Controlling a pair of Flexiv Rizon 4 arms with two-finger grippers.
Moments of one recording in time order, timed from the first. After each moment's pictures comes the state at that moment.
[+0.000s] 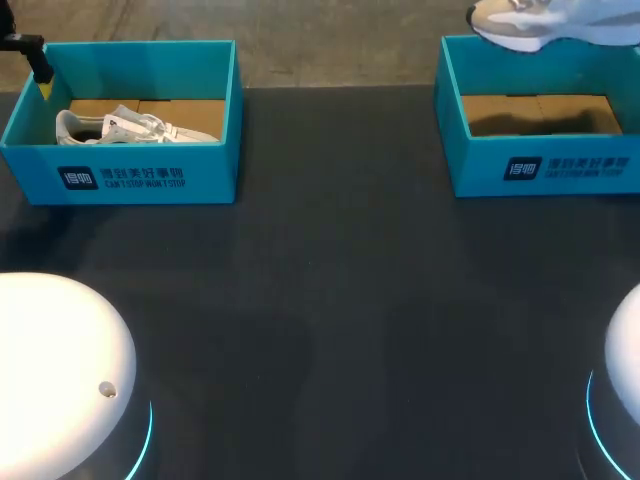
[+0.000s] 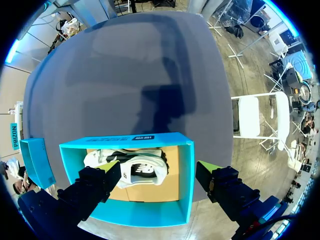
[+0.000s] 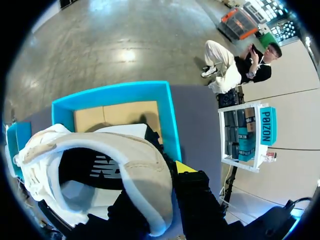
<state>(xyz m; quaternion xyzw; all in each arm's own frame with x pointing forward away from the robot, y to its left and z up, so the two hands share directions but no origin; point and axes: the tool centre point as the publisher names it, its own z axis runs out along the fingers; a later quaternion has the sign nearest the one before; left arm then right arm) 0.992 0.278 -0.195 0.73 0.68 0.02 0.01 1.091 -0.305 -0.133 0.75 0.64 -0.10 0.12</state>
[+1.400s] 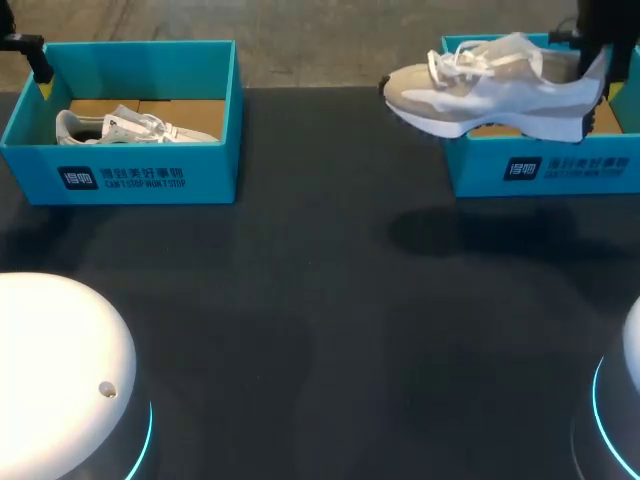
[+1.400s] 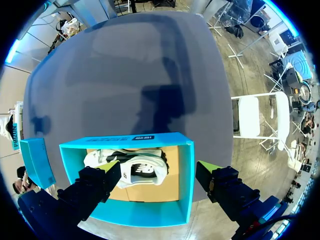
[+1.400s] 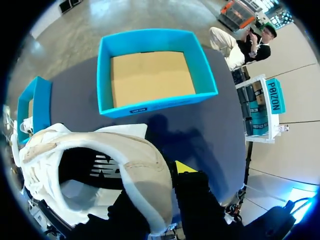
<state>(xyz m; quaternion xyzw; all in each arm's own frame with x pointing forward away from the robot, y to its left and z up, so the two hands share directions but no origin) 0.992 0.278 -0.195 0.73 0.68 0.02 0.01 0.854 -0.145 -0.137 0.77 0.63 -0.06 0.08</state>
